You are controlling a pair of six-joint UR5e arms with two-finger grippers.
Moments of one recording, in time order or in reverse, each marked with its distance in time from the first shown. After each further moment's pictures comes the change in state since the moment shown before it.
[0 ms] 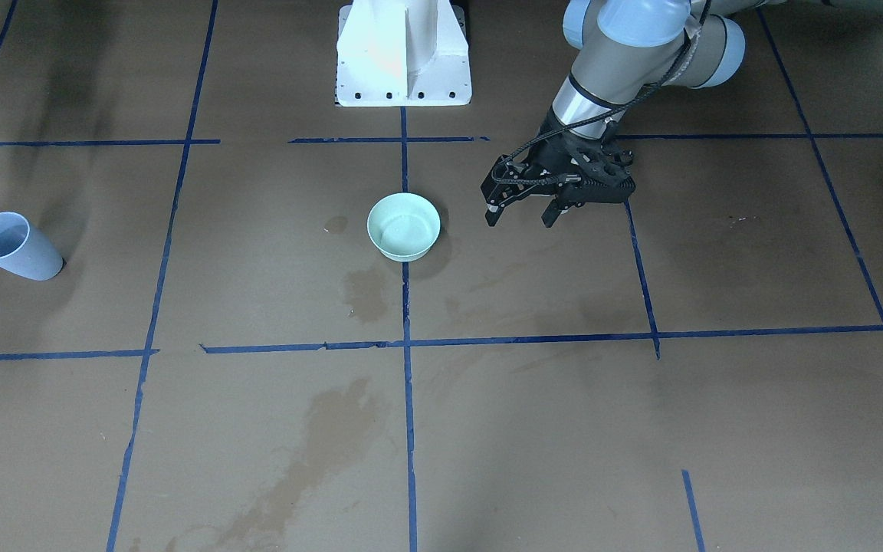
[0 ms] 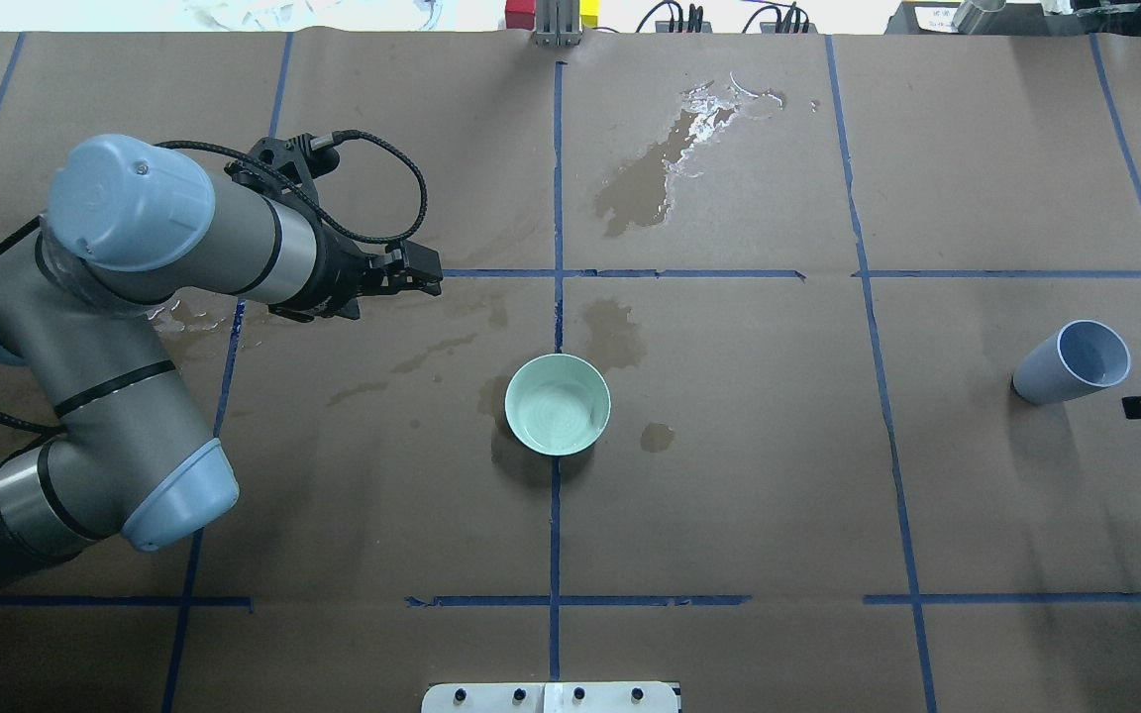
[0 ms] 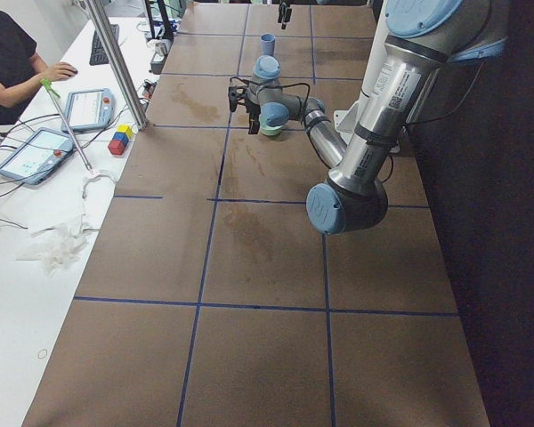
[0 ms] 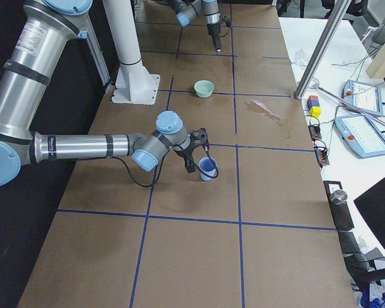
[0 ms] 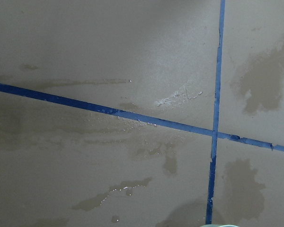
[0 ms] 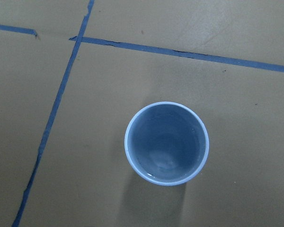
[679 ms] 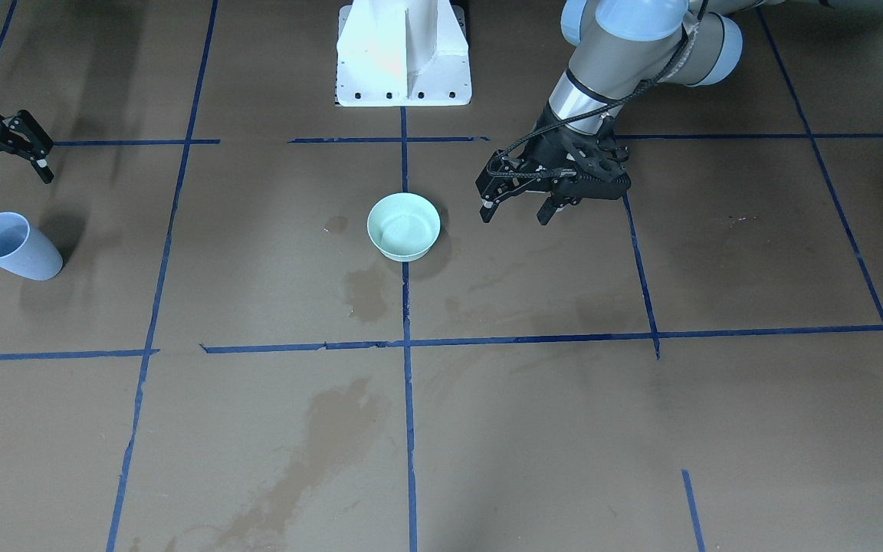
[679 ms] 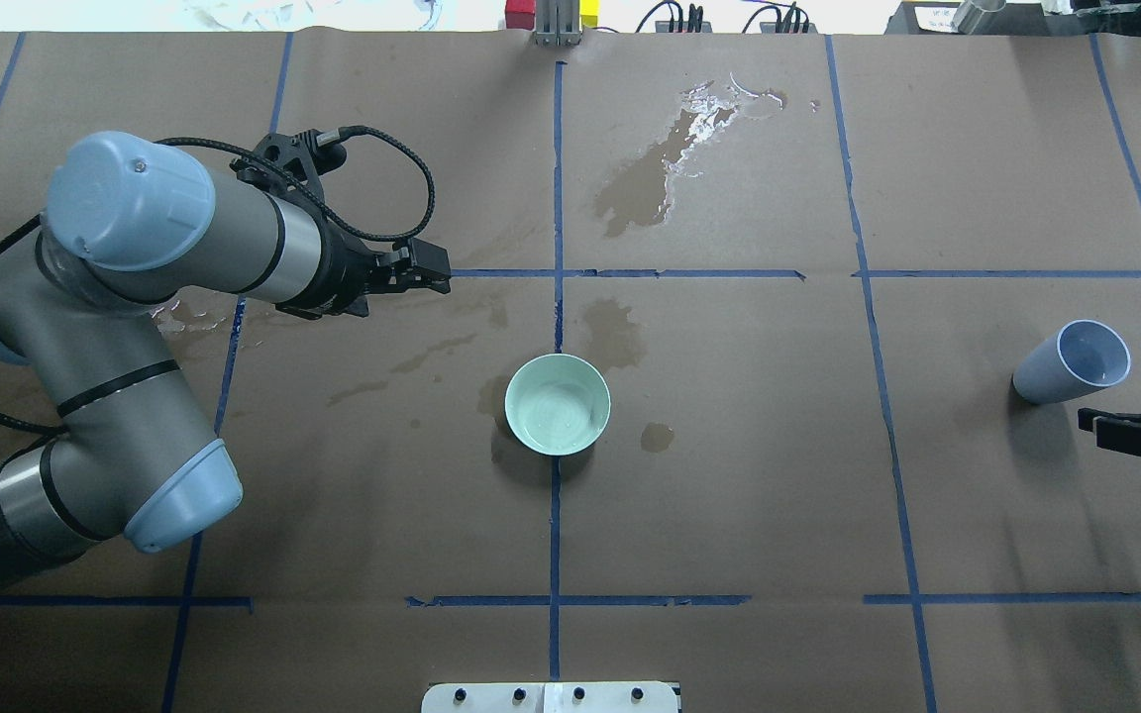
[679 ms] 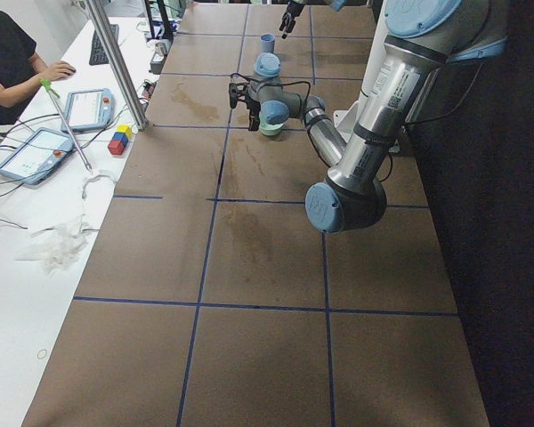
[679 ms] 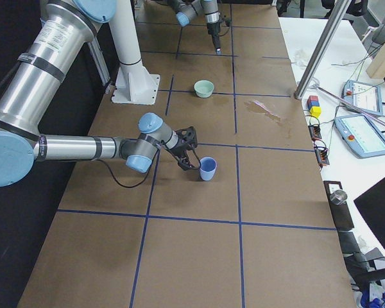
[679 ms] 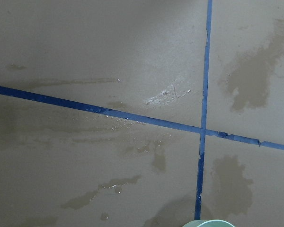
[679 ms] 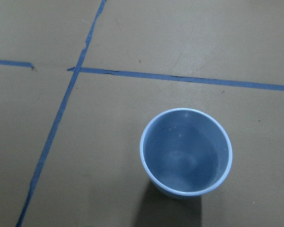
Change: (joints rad) left arm 0.002 -0.010 -0.004 -0.012 -0.001 0.002; right arm -0.295 -0.100 -0.001 0.263 -0.472 0.288
